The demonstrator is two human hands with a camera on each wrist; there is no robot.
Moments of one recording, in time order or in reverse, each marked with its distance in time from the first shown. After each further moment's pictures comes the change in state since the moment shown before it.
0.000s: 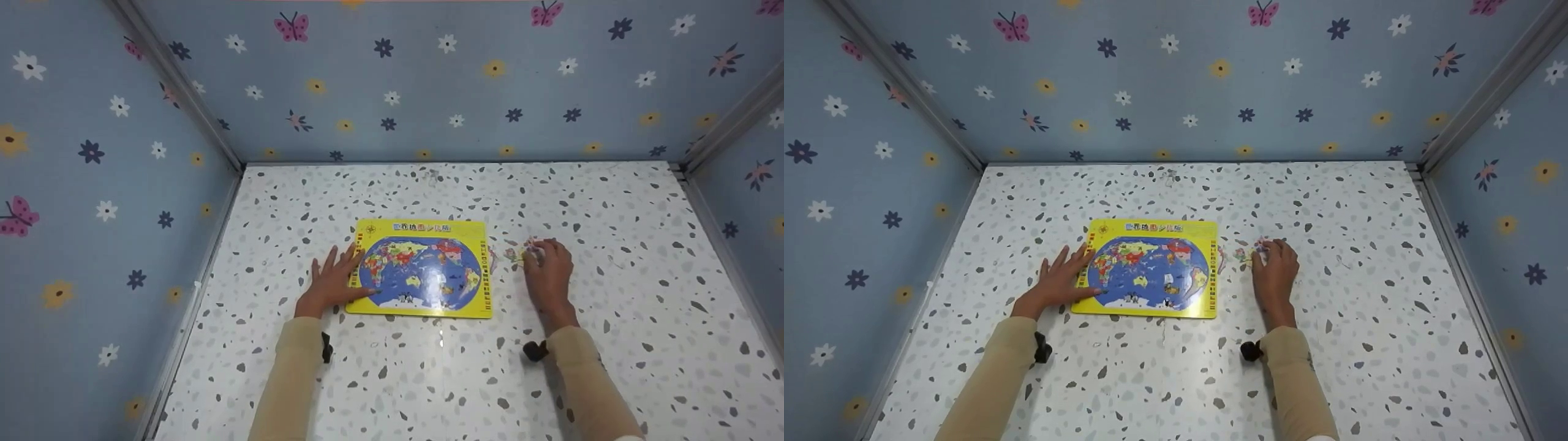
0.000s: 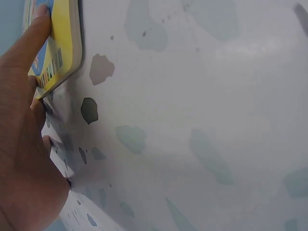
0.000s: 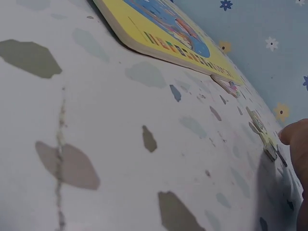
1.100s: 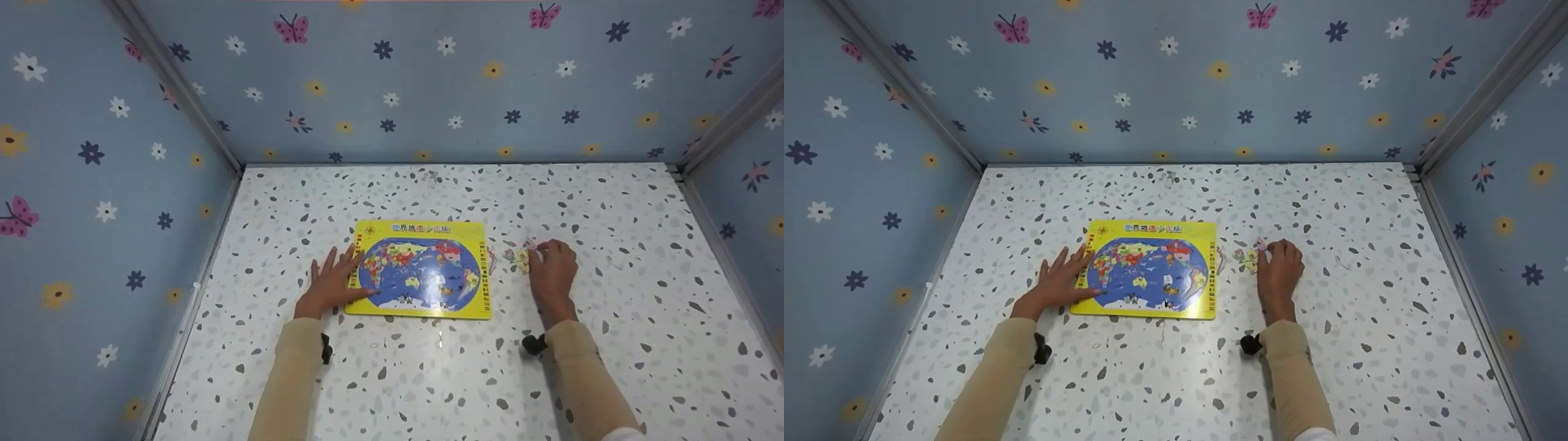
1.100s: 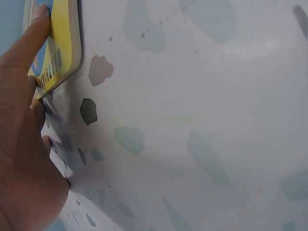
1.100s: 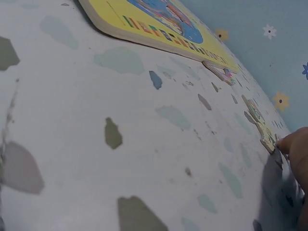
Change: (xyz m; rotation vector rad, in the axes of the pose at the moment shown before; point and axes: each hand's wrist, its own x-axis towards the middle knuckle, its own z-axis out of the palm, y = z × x) left_hand -0.004 0.000 -0.001 -0.043 0.029 0.029; right_hand 0.012 0.004 0.000 -0.147 0.009 0.089
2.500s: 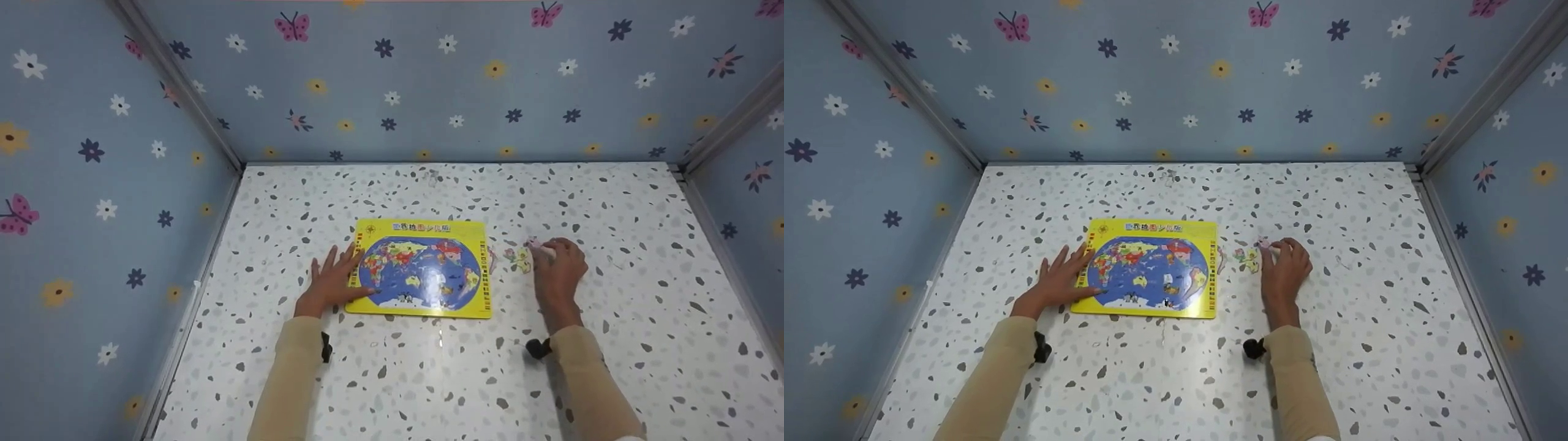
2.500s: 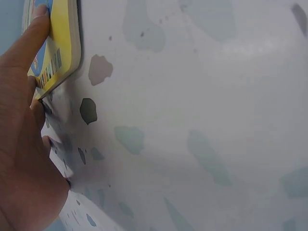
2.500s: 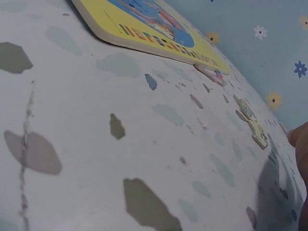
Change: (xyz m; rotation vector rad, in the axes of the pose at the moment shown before) left_hand 0.003 0.000 0.000 0.026 -0.022 -0.020; right_hand -0.007 0.001 -0.010 0.152 0.075 -0.014
